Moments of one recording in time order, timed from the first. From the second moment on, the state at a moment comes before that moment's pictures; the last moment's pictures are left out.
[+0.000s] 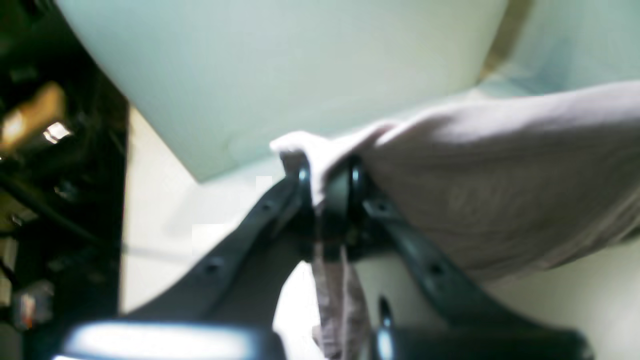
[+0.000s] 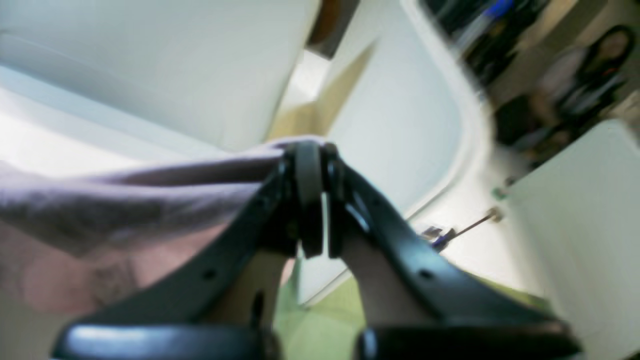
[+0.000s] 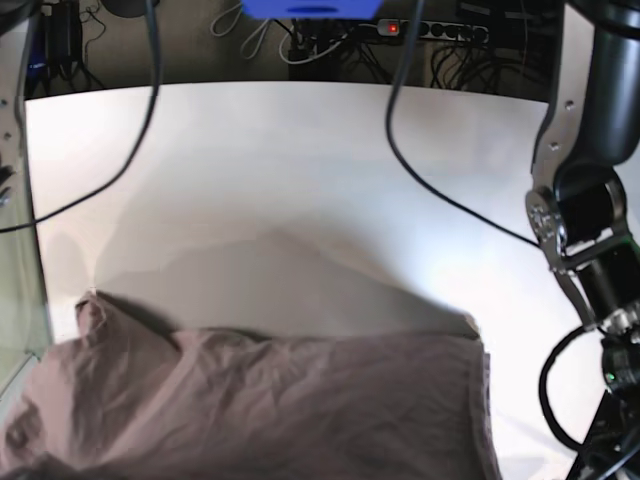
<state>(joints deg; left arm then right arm) -53.5 -14.8 -16.5 78.8 -26.3 -39.9 61.0 49.9 35.3 22.6 94.1 26.8 40.1 -65.4</state>
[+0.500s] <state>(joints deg) -32.1 -15.9 -16.7 87.9 -32.4 -39.9 65.3 17.6 29.3 38.1 115.7 26.9 40.1 -70.2</state>
